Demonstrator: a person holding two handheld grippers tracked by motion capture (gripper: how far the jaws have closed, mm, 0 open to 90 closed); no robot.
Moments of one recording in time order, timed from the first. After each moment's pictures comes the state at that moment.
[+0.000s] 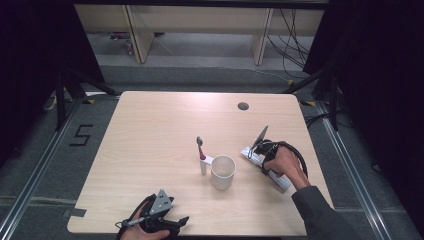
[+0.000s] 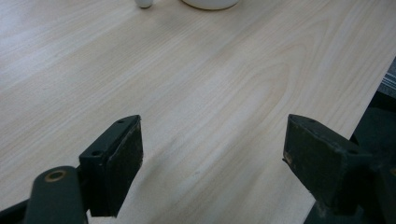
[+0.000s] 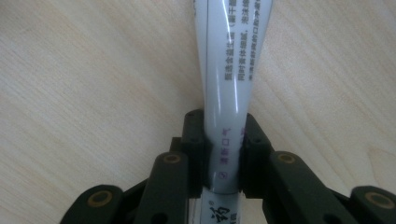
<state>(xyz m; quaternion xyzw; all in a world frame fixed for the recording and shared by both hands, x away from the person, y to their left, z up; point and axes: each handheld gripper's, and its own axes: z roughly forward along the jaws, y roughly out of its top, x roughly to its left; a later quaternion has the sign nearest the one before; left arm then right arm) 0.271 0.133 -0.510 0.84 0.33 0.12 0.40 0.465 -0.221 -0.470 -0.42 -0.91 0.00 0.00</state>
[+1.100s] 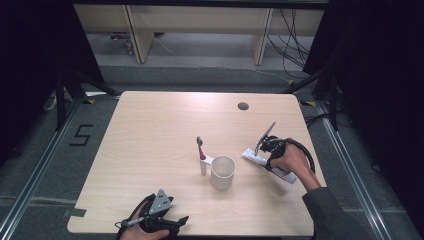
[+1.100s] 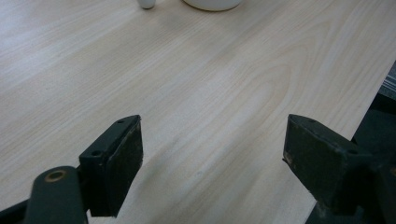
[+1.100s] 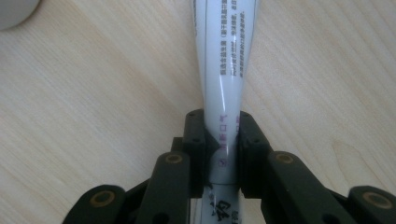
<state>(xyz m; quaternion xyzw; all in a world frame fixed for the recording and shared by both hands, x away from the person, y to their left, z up) 0.272 0.135 -0.509 0.84 0.34 0.12 0.40 0.460 -0.237 -0.449 -0.37 -0.93 -0.05 -0.03</state>
